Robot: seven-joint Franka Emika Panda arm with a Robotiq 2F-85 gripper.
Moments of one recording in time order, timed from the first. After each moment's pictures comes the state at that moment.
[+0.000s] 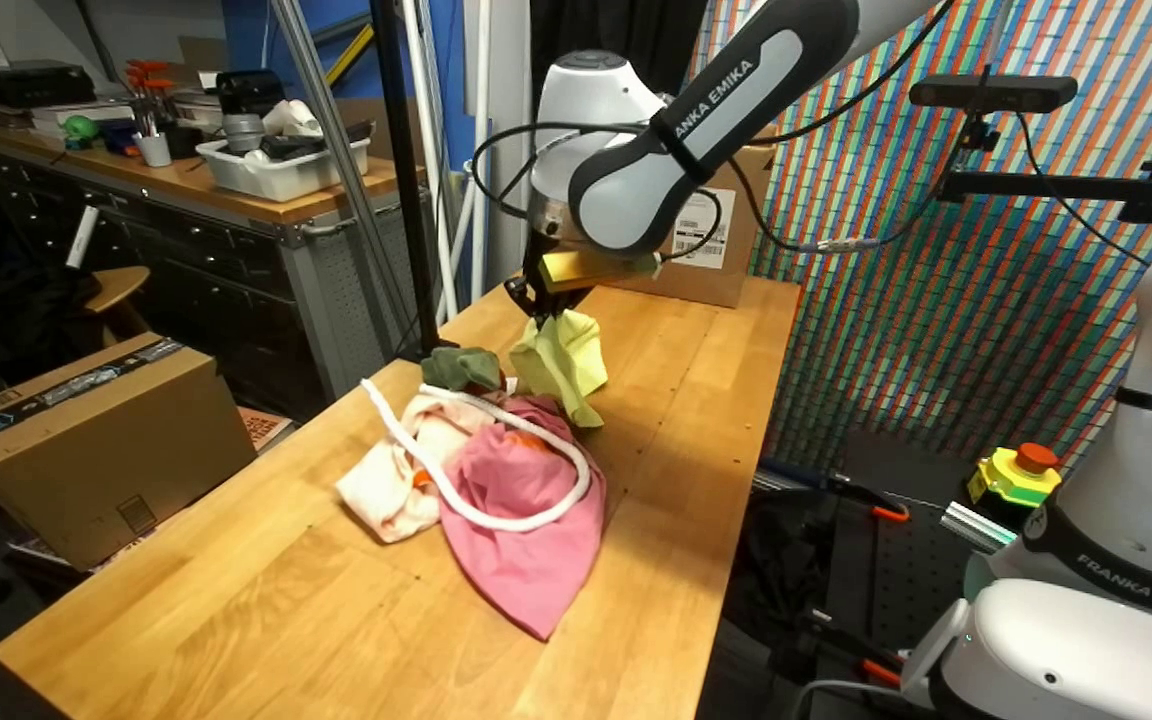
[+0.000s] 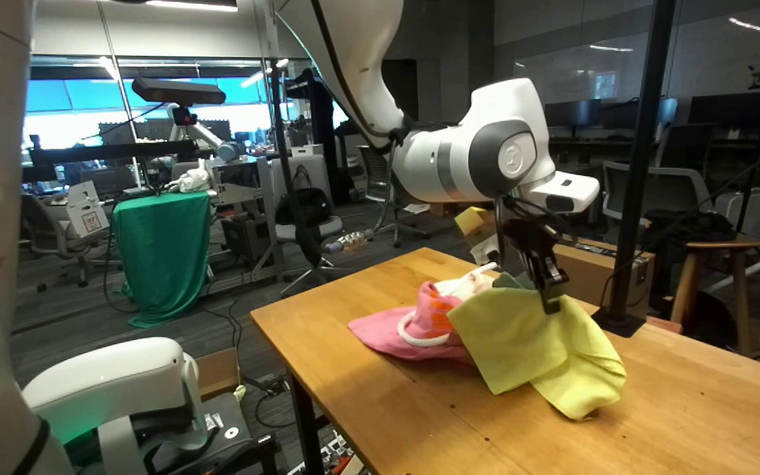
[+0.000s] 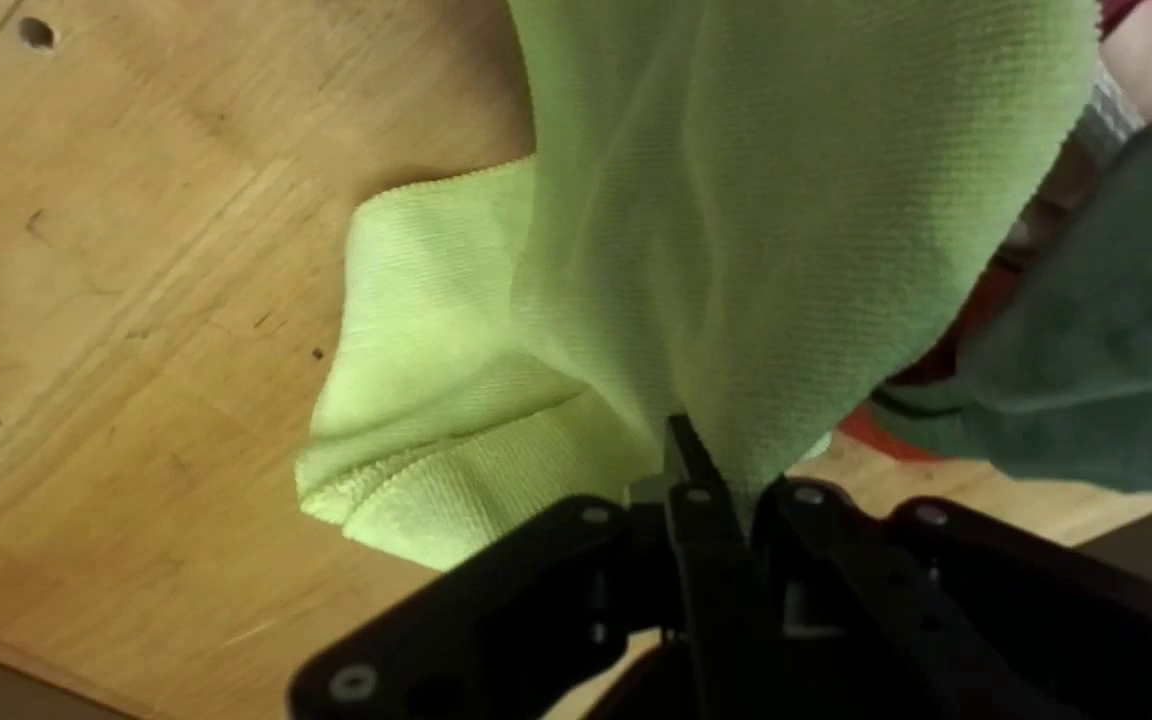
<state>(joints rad) 0.19 0.30 -0.21 -2.09 -0.17 2.64 0.71</state>
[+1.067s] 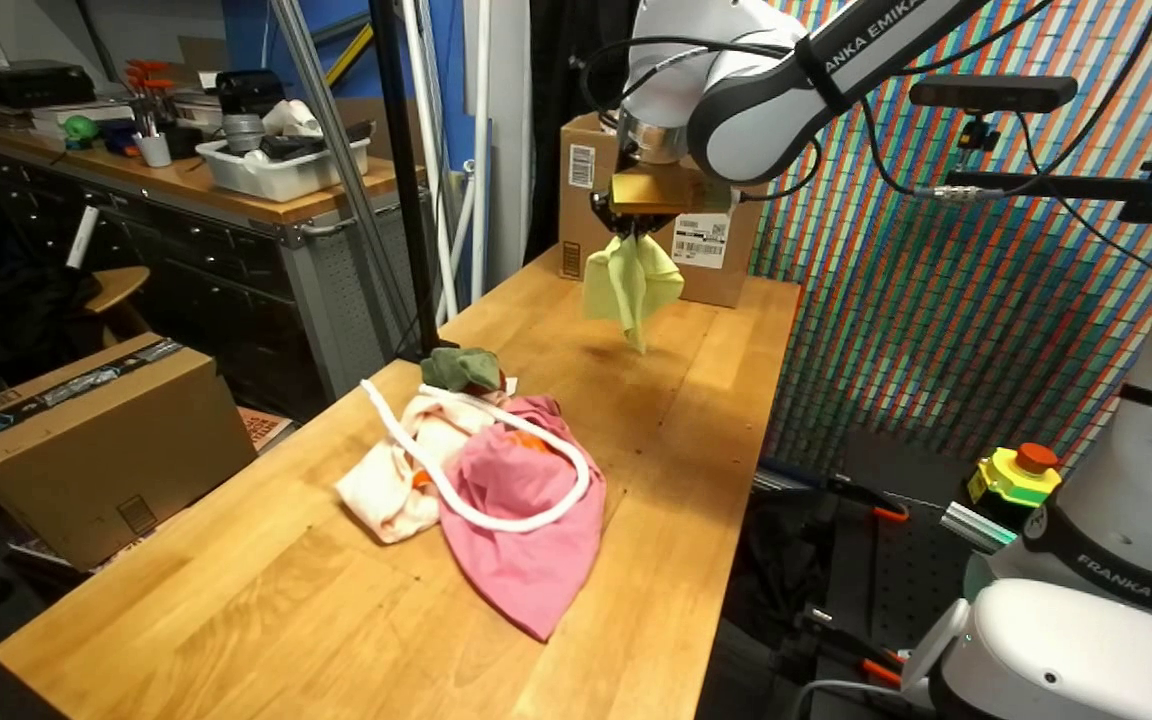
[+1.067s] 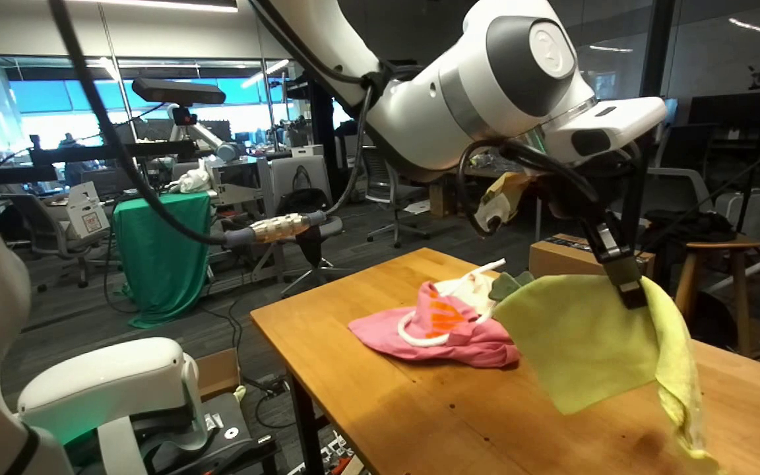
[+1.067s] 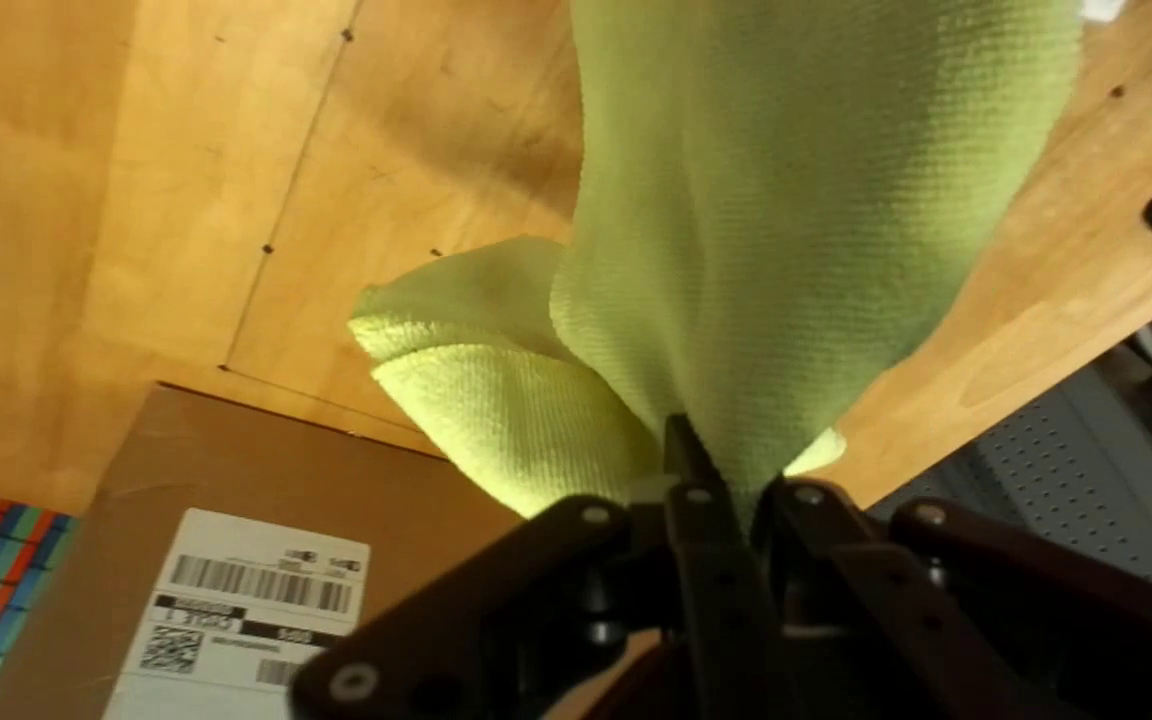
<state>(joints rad) 0.02 0.02 -0.21 -2.25 -0.58 2.56 1.19</state>
